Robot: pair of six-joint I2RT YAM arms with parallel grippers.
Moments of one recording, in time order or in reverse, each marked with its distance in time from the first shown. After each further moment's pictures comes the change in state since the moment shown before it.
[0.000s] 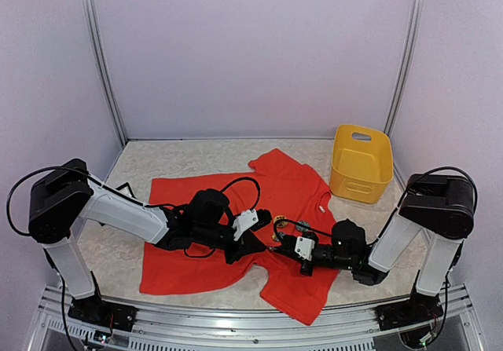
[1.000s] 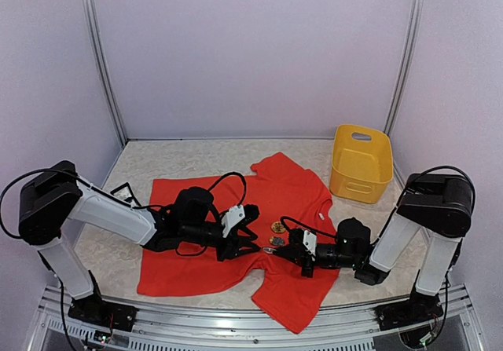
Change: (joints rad) left arm 0.045 -0.076 -0.106 0.119 0.050 0.010; right arm -0.035 0.014 -0.018 0.121 -0.173 0.201
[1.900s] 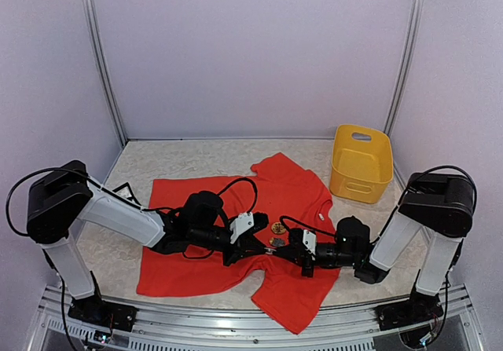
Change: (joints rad) left arm -0.042 0.061 0.043 0.010 0.014 0.058; right arm -0.001 -0.010 0.009 -0.032 -0.032 0.001
